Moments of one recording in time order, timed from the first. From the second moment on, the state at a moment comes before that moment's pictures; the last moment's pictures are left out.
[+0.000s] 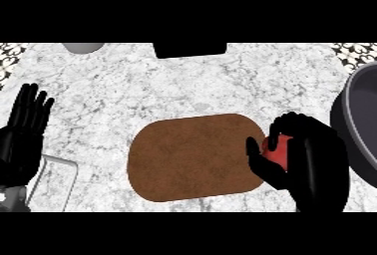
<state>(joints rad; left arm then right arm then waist) -0.03 0.54 -0.14 -1.70 0.48 0.38 -0.08 -0.12 -0.07 0.34 -2.04 1.38 -0.03 0.51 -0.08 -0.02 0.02</state>
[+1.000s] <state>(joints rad) -0.13 0.53 -0.18 -1.65 0.48 0.37 -0.06 0.05 -0.46 -0.54 -1.95 0.74 0.04 0.16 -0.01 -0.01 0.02</state>
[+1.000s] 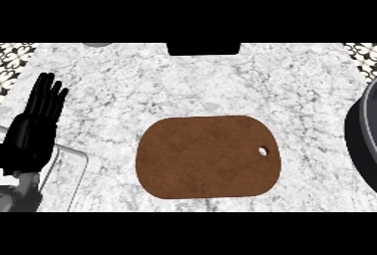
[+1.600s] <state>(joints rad) -0.17 0.52 -0.19 -1.61 0.48 0.35 -0.06 -0.11 -0.62 -0.65 -1.29 0.69 -0.11 -0.23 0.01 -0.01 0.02</state>
